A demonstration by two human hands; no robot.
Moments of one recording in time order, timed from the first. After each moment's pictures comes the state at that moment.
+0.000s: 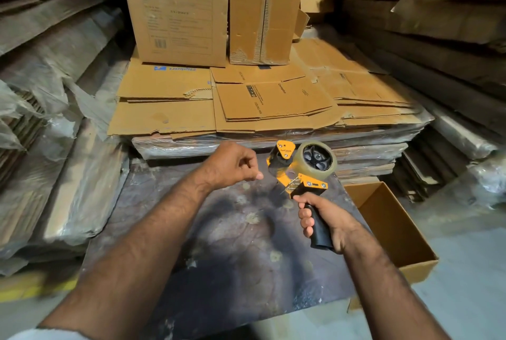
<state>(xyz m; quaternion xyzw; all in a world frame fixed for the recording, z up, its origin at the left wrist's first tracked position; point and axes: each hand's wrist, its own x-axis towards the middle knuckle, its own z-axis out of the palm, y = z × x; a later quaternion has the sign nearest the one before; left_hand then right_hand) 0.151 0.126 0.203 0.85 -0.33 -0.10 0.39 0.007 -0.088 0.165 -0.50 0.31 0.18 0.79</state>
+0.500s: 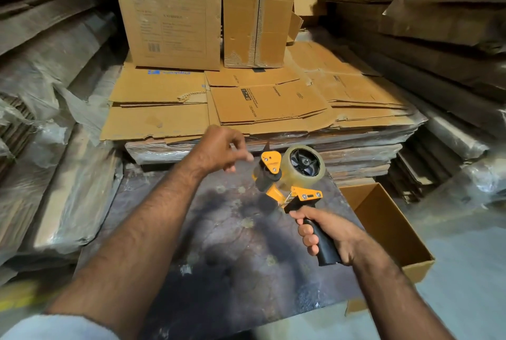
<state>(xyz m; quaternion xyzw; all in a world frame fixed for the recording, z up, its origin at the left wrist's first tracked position) 0.169 0.121 0.235 0.88 -0.27 -0.04 0.40 -0.017 -0.095 0.180 -0.57 0.27 0.23 0.74</state>
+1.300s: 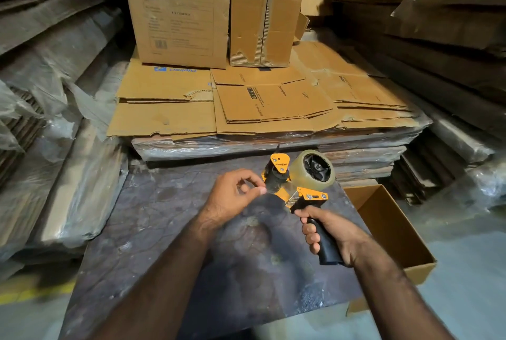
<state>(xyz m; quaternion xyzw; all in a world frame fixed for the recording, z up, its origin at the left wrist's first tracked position) 0.111 0.128 0.152 0.81 -0.25 -0.03 0.52 -0.011 -0.082 0.172 -0.53 0.31 0.21 0.76</state>
